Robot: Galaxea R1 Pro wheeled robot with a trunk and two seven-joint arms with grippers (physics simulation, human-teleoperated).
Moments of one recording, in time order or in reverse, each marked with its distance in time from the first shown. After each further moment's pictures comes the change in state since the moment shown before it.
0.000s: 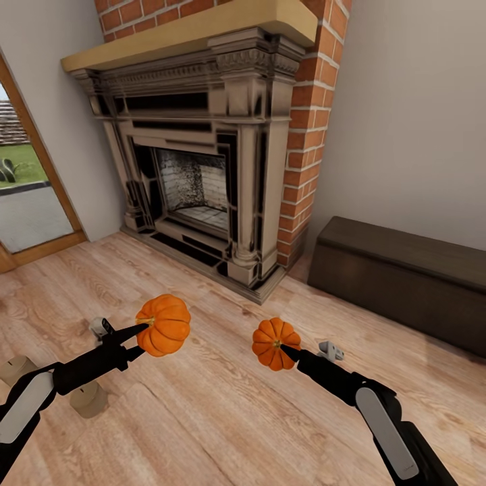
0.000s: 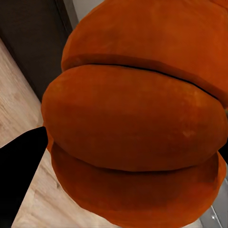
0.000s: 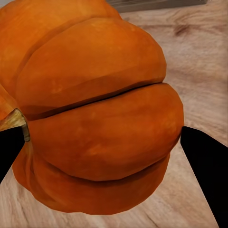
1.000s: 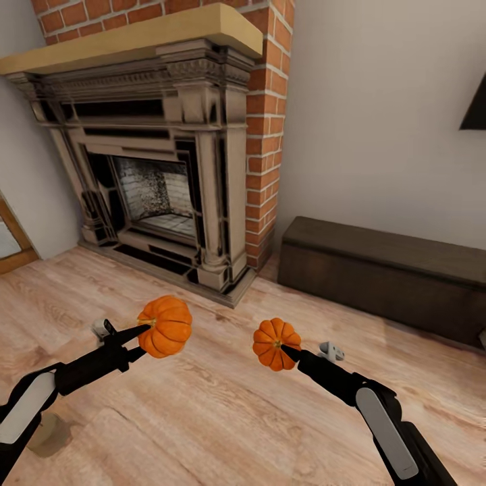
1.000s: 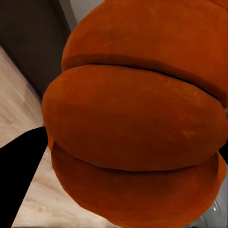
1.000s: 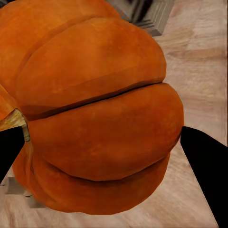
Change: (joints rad) left arm 0.000 -0.002 -0.008 0.003 -0.004 -0.002 0.003; right arm 0.000 0.003 -0.006 0.007 0.000 0.000 0.000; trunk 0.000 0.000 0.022
